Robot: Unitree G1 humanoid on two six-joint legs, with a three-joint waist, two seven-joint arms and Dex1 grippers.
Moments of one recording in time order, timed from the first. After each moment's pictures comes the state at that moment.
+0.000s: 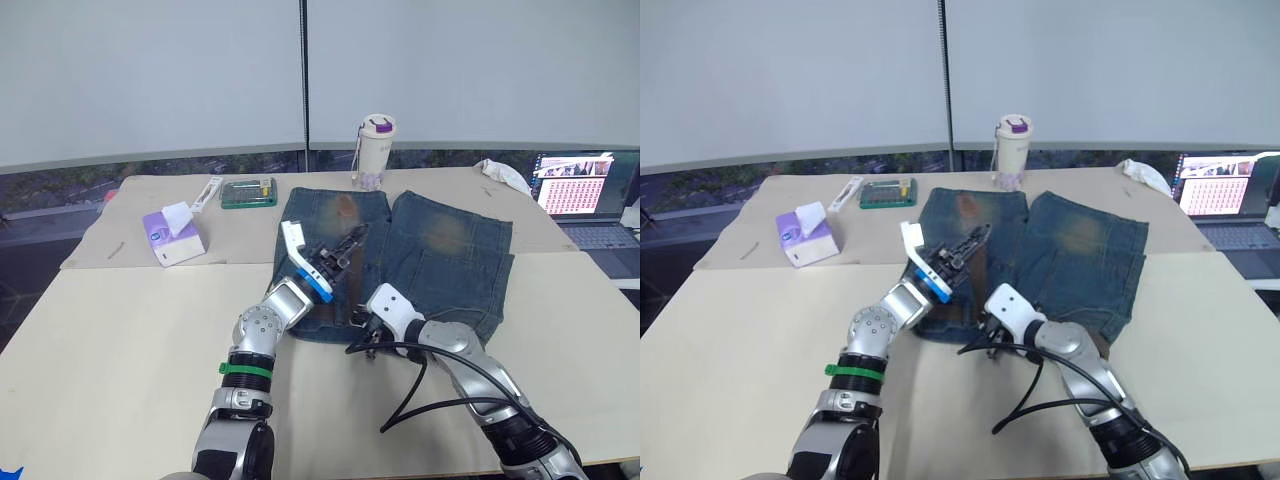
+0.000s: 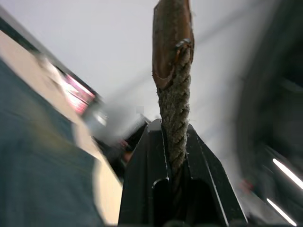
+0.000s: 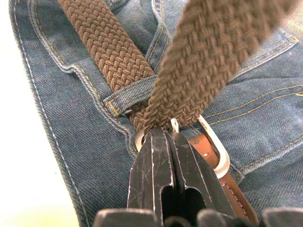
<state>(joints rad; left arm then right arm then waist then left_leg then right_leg) -0.65 -0.13 0.14 0.32 -1.01 0.68 -0.58 -0.30 -0.43 0.31 -0.16 -0.04 0.55 0.62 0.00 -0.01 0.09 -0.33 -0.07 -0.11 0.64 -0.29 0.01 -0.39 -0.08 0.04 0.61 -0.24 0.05</state>
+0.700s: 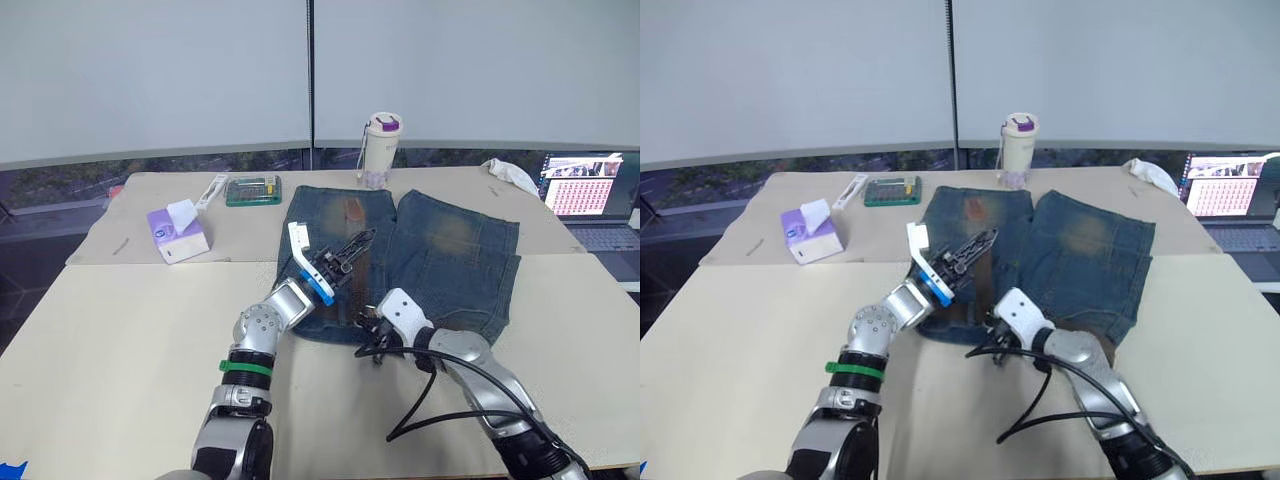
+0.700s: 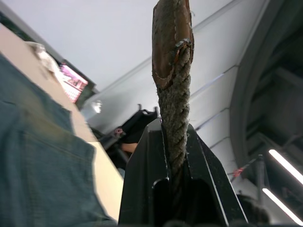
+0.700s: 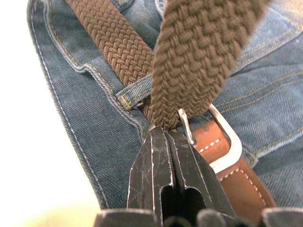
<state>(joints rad) -0.68 -0.10 0.17 0.39 -0.92 0.62 -0.63 -0.20 -0.45 0.22 -0.28 0.04 0.60 0.64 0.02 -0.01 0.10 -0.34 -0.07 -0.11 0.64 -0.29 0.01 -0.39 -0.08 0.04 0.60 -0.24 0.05</state>
